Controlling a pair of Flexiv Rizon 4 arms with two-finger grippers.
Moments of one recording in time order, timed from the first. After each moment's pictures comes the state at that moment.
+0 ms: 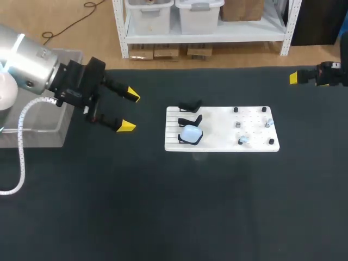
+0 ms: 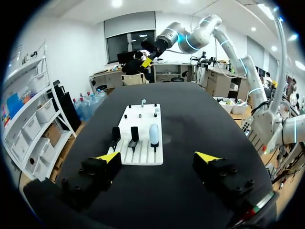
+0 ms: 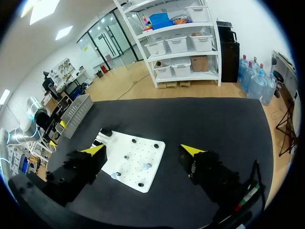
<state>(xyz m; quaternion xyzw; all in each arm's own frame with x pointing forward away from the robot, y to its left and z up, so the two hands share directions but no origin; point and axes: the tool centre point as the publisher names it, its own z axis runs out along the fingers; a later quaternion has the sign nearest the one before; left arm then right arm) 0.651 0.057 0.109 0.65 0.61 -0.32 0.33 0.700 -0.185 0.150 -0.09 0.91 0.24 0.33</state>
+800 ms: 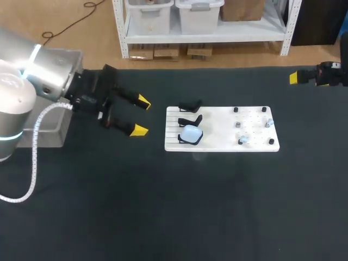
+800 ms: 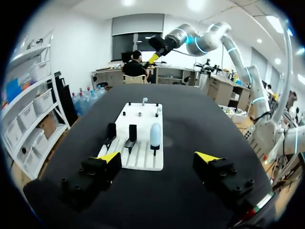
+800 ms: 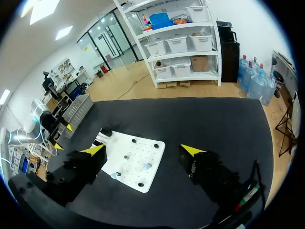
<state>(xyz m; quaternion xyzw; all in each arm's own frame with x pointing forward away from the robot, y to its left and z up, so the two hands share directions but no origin) 0.656 0.030 0.081 0.62 0.62 -0.35 0.31 0.700 -0.185 0.150 -0.09 0.91 0.24 0.33</state>
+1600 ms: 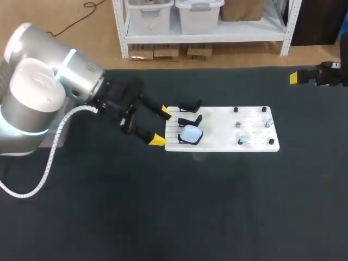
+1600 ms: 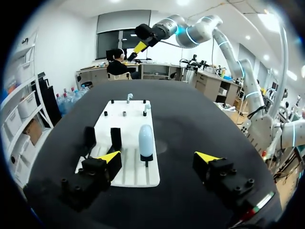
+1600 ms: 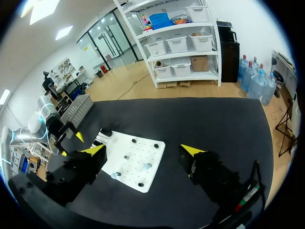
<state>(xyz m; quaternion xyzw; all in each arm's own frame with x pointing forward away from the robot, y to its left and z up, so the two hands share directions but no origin) 0.648 -0.016 0.048 0.65 0.59 -0.39 0.27 0.700 -0.185 0.150 -0.09 0.91 0.24 0.33</state>
